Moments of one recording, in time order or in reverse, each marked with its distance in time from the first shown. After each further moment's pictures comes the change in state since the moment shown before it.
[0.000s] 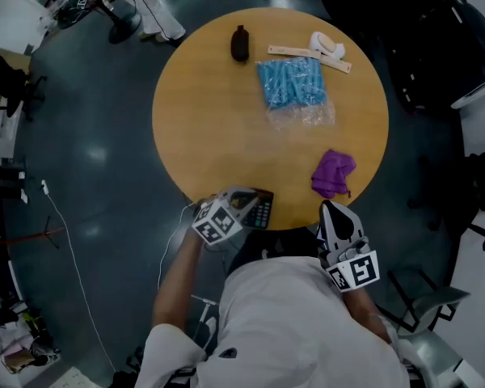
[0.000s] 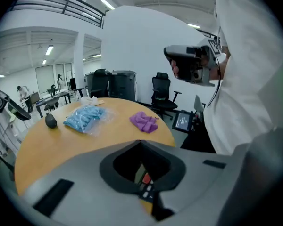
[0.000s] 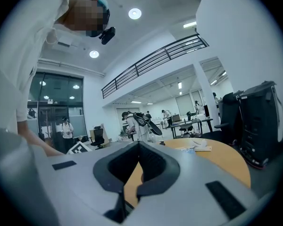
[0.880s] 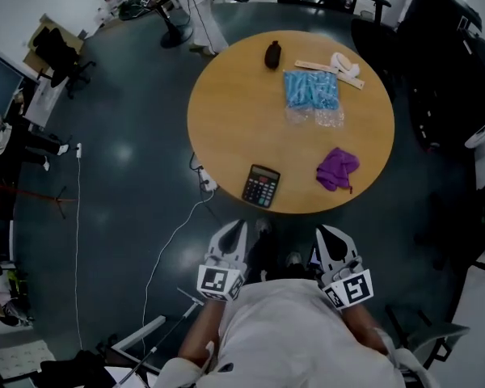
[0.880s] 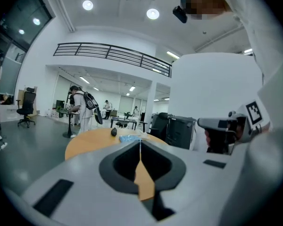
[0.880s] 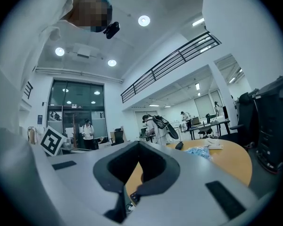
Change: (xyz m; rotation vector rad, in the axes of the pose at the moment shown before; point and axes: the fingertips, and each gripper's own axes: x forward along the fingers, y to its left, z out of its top) left arm -0.155 -0.180 0.057 -0.524 -0.524 0.821; right arm -0.157 0.076 -0.017 -0.035 -0.043 0.233
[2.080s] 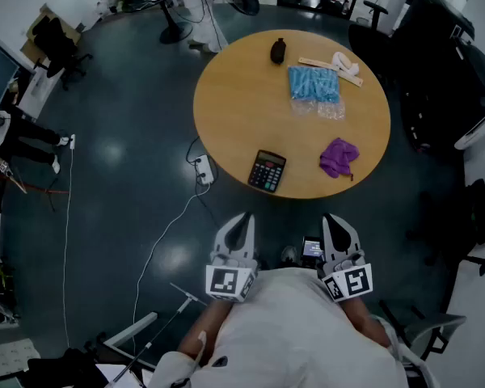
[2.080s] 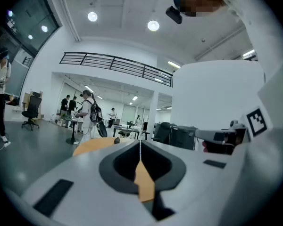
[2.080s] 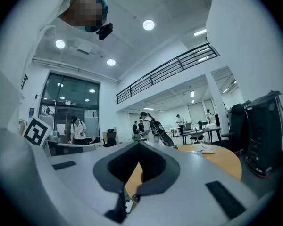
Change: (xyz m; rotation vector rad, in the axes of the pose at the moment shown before) left arm -0.066 -0.008 0.024 -0.010 -0.120 0.035; right arm -0.018 0.053 0.009 -0.055 -0.036 -0.102
